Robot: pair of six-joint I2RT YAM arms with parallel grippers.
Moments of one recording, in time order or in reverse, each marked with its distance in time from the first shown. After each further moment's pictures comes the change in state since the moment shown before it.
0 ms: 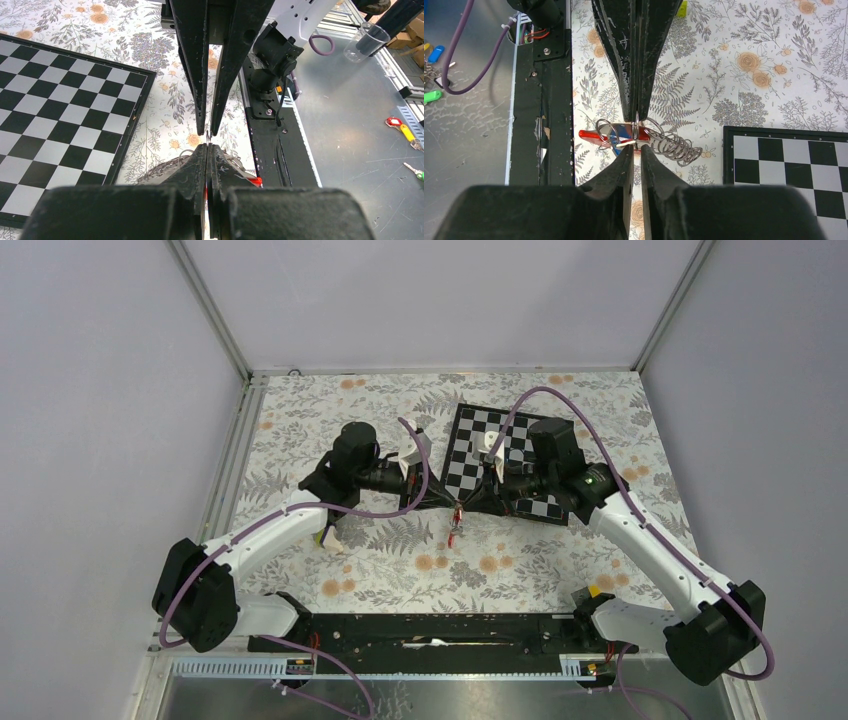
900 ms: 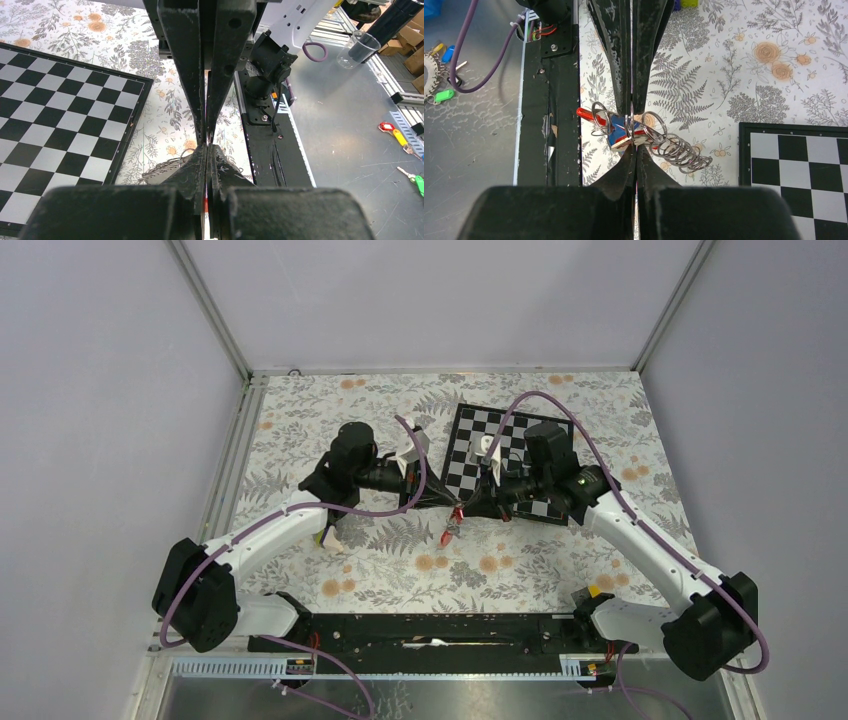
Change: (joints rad) left arm 0.002 0.000 -0.011 0.063 0.019 -0.060; right arm 0.000 0.024 -0.045 0.039 -0.029 0.026
